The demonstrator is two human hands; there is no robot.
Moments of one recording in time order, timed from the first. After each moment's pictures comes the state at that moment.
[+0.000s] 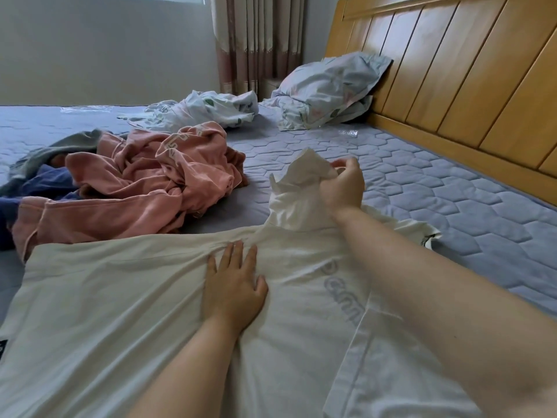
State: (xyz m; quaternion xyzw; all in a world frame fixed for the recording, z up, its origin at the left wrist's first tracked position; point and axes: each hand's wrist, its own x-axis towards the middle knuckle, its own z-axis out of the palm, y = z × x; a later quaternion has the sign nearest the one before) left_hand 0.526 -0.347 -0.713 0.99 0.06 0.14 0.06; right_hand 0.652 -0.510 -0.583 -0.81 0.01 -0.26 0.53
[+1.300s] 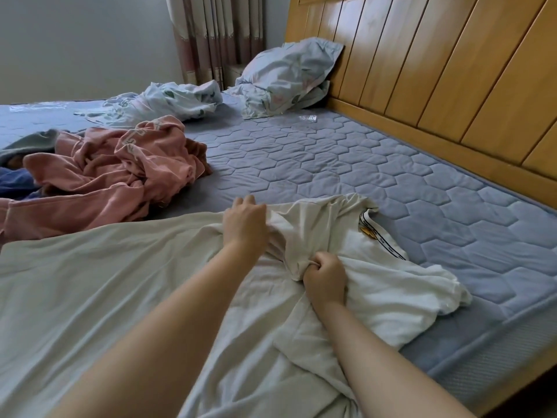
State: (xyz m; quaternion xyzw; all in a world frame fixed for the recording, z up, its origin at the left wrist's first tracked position) left_hand 0.544 -0.440 -0.618 0.98 0.00 0.19 0.07; right_hand 0.506 -0.588 -0.708 -0.85 0.03 -0.20 0.48
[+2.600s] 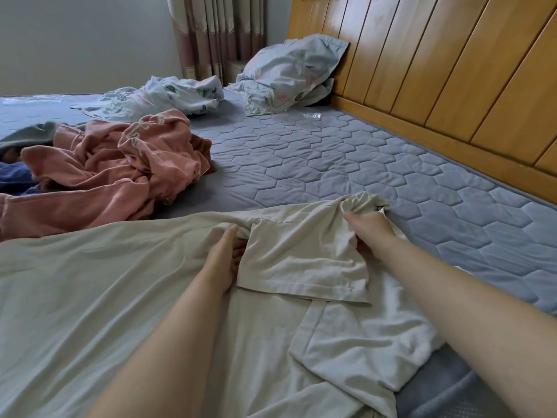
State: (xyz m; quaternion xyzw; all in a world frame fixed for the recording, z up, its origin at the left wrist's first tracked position) left_hand 0.538 -0.386 -0.686 0.56 0.21 -0.06 0.80; right_hand 0.575 -0.645 -0.635 -0.83 0.19 0.01 0.52
